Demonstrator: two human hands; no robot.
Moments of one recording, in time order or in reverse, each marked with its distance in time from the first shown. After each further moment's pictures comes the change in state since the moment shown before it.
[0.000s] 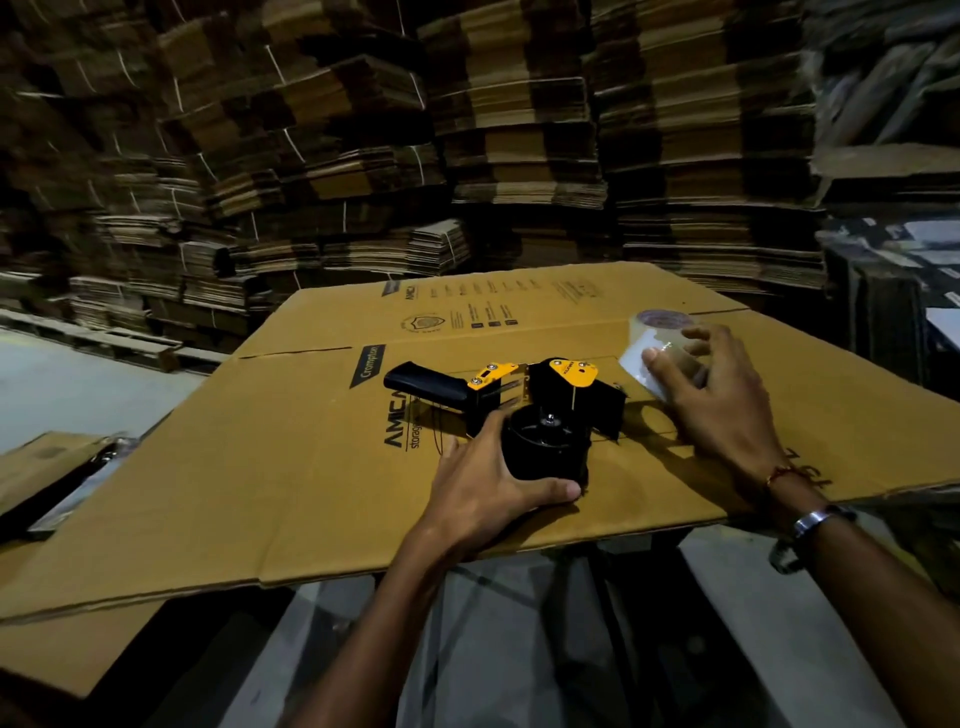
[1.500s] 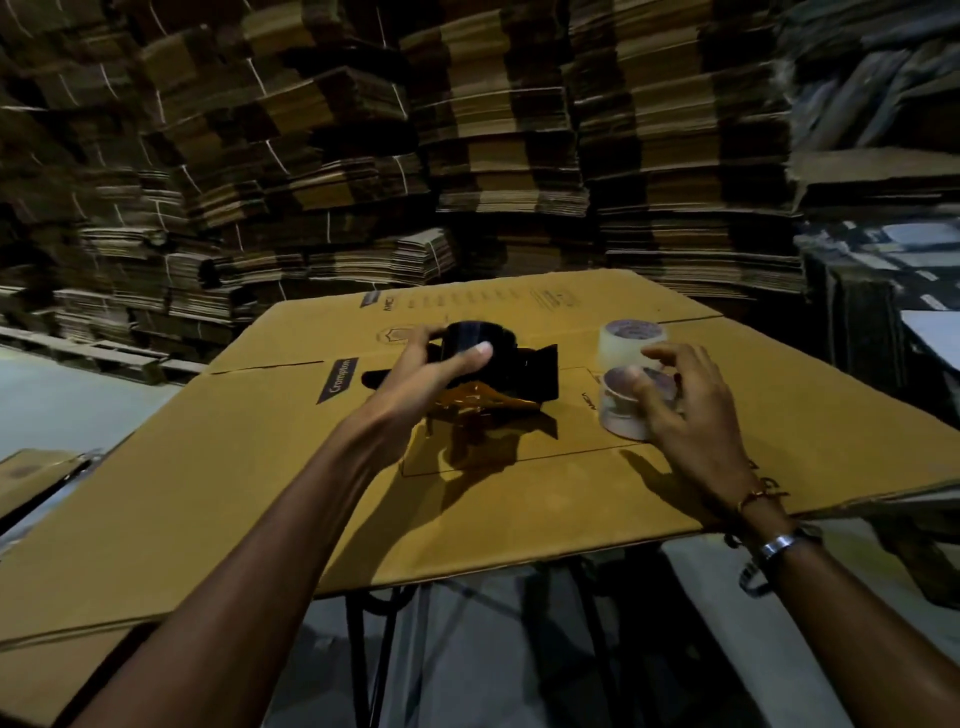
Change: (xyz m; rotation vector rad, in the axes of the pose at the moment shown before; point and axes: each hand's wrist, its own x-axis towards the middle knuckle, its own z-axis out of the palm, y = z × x) left_hand 0.066 0.031 -0.050 -0.408 0.032 -0.054; right_hand 0.003 0.026 -0.001 0.086 0.073 -0.218
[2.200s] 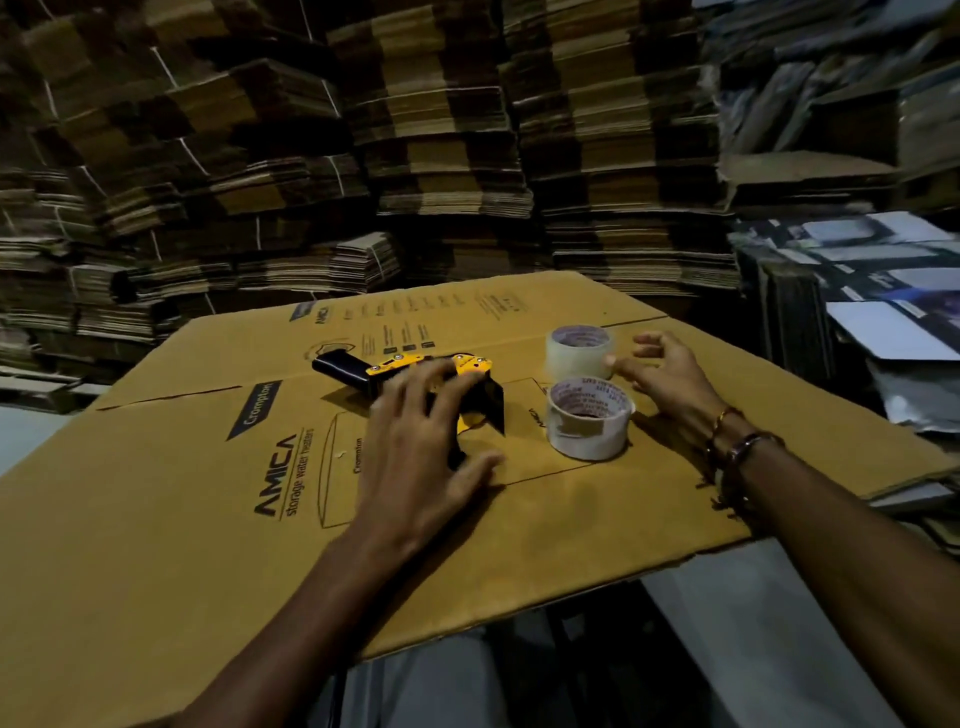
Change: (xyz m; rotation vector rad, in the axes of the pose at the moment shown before) left_hand 0.015 -0.047 0.063 0.941 0.253 0.639; right_hand 0.076 0.077 -0.002 0.336 -0.078 0.698
